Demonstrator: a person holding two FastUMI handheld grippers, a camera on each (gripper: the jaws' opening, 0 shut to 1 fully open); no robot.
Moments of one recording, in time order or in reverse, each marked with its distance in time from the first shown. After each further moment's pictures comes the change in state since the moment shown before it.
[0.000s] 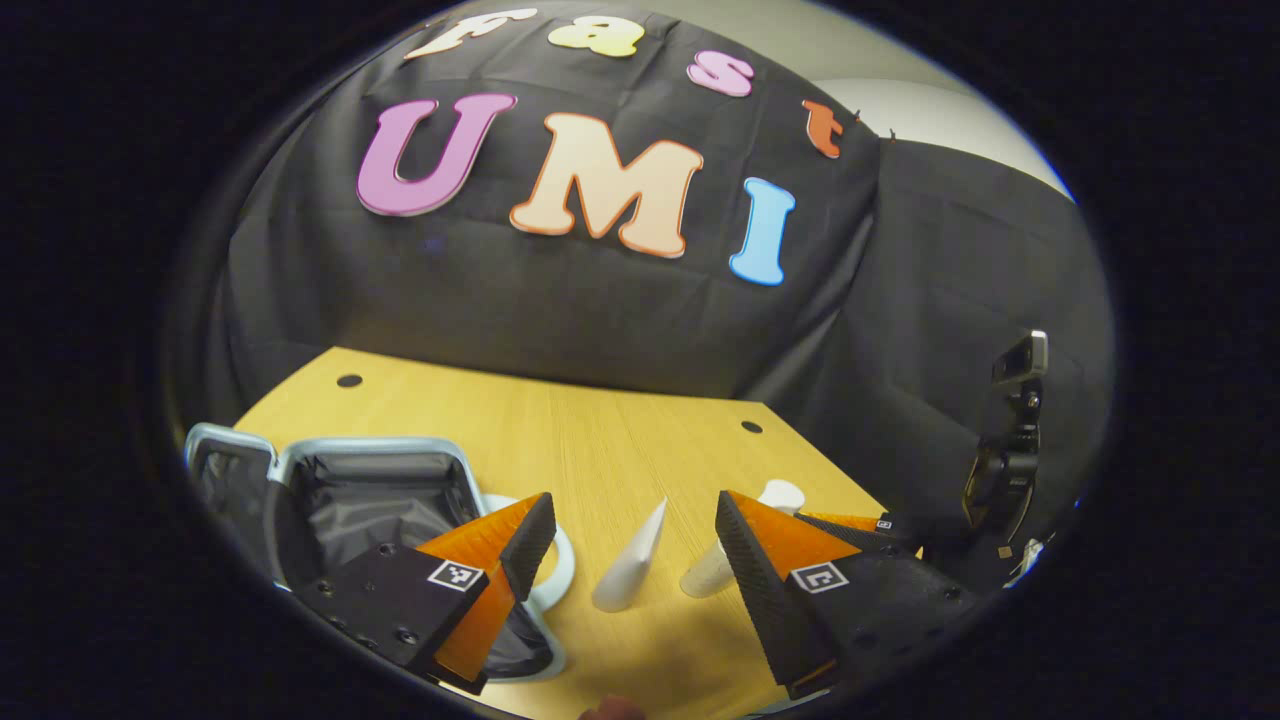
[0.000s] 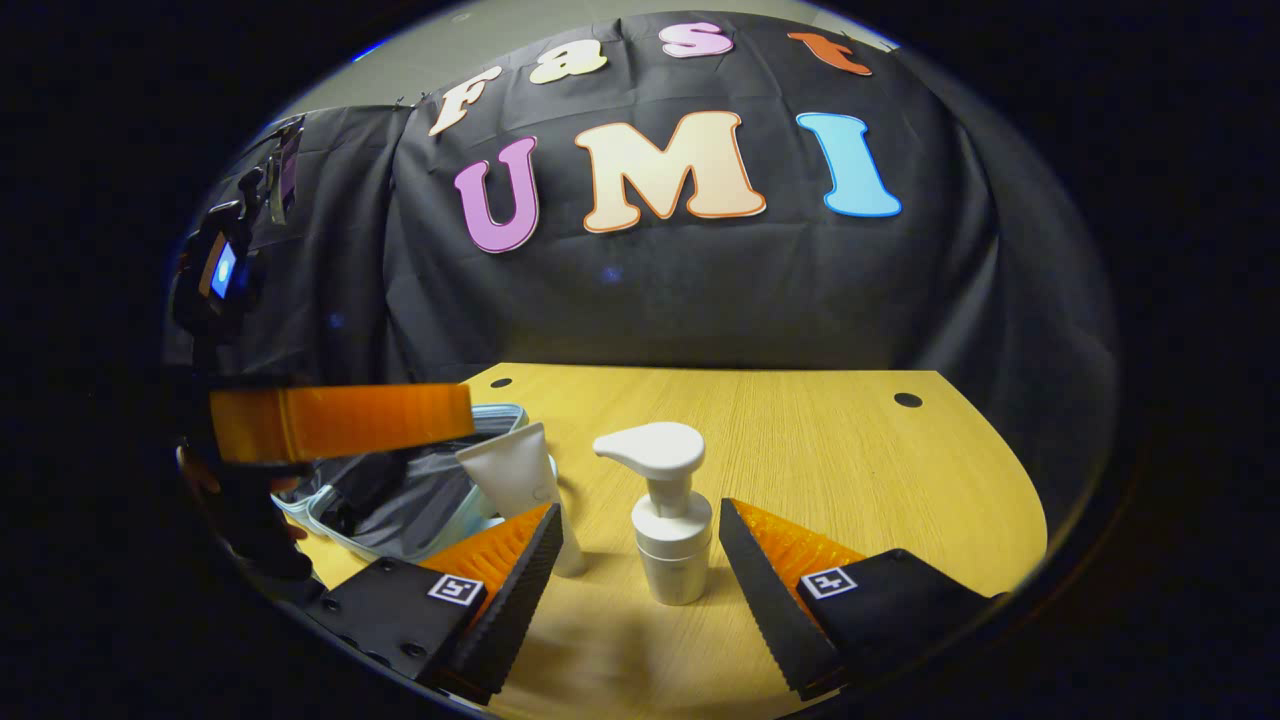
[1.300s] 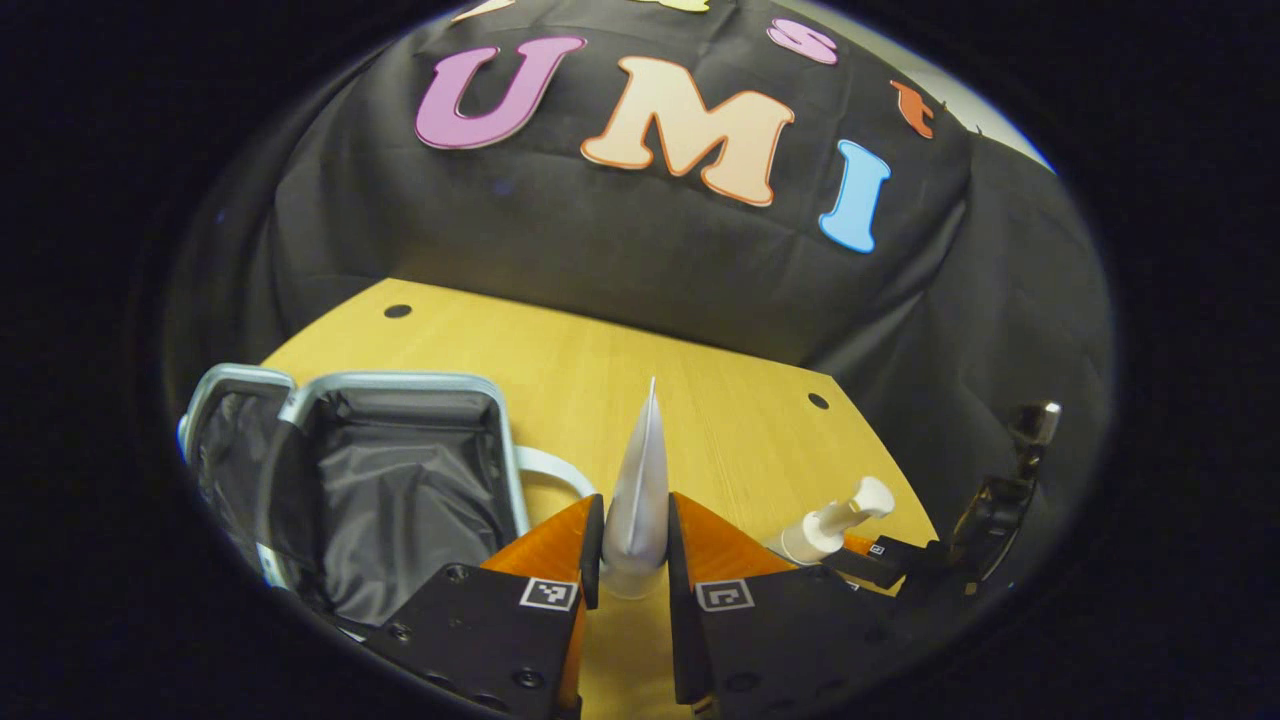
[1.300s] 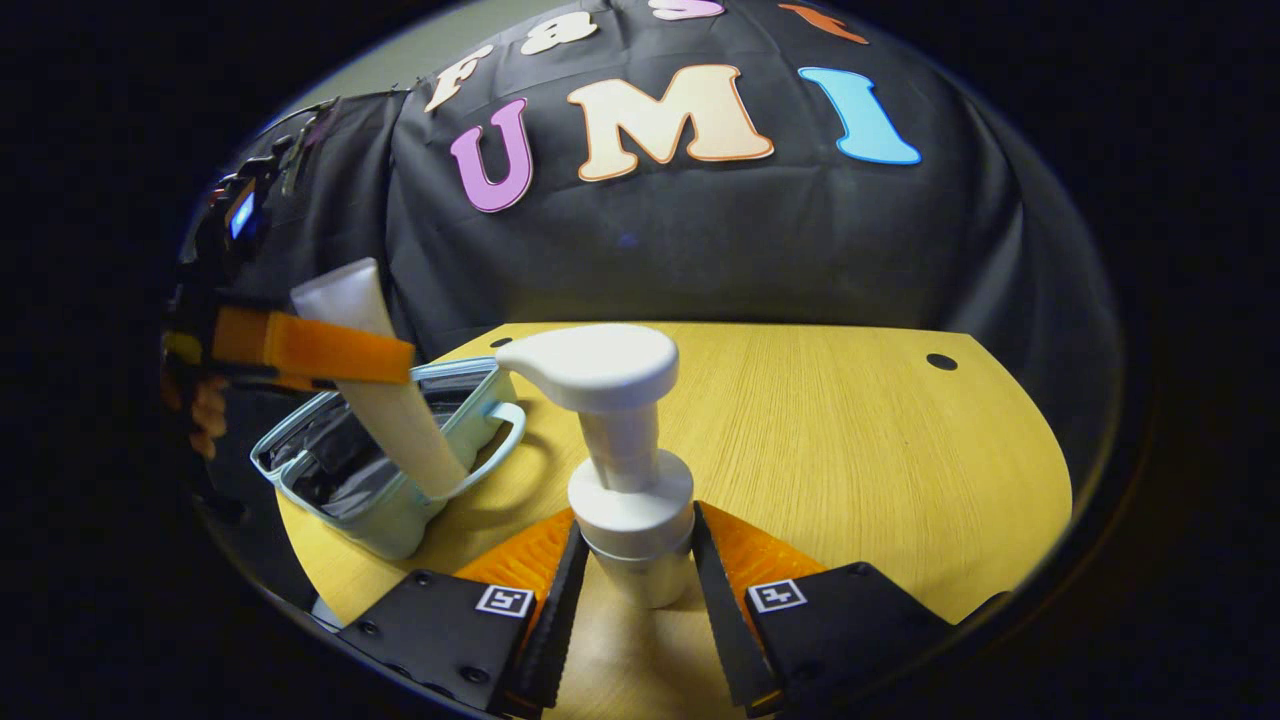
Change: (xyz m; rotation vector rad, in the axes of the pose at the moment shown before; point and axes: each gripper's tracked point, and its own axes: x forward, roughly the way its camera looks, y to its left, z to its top) left arm -0.009 0.056 0.001 -0.114 0.144 0.219; right arm 0.043 -0.029 -0.043 0.013 0.106 0.064
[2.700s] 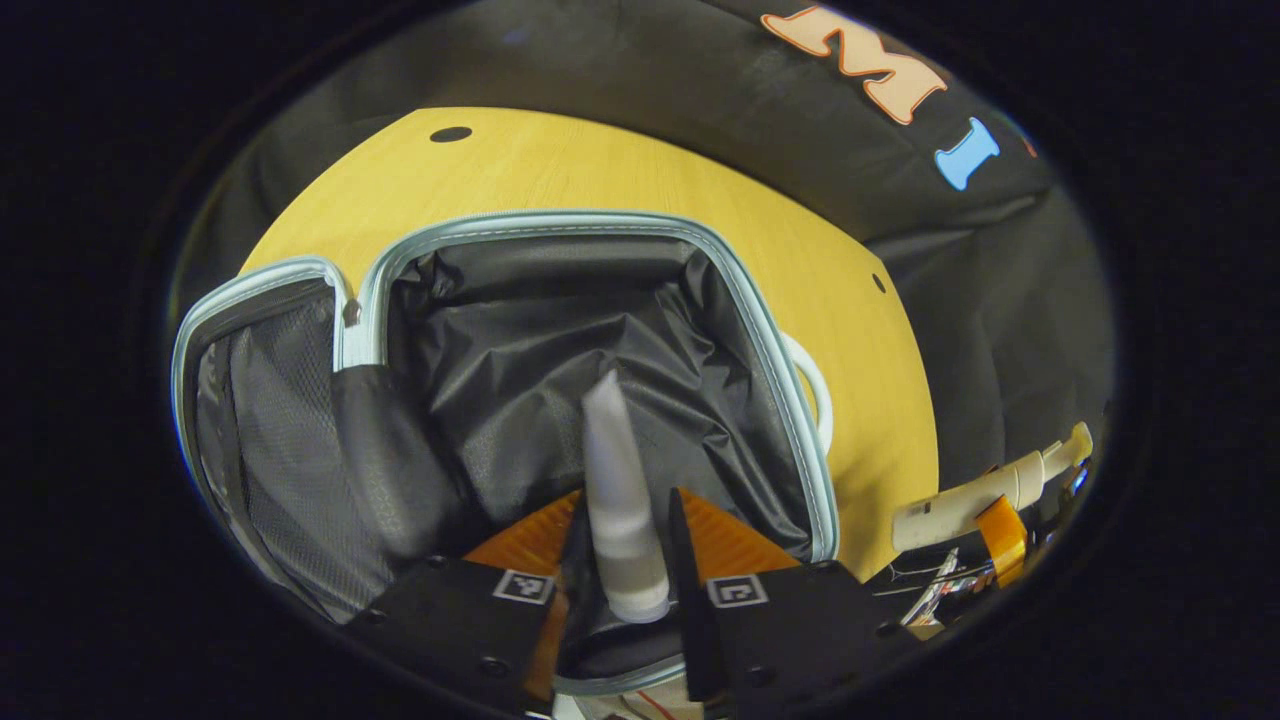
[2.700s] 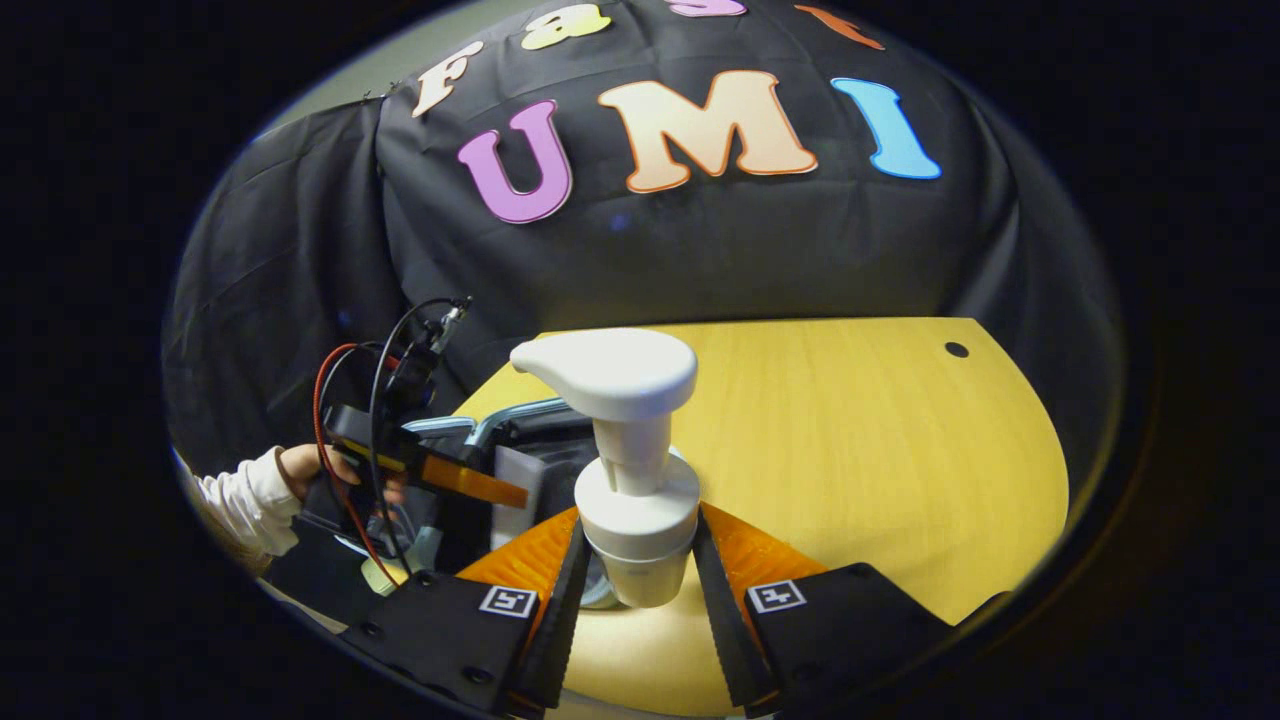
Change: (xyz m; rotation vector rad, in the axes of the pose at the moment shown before) left arm 0.007 0.174 -0.071 -0.129 0.605 -0.138; right arm -0.044 0.182 0.066 0.103 0.097 -0.018
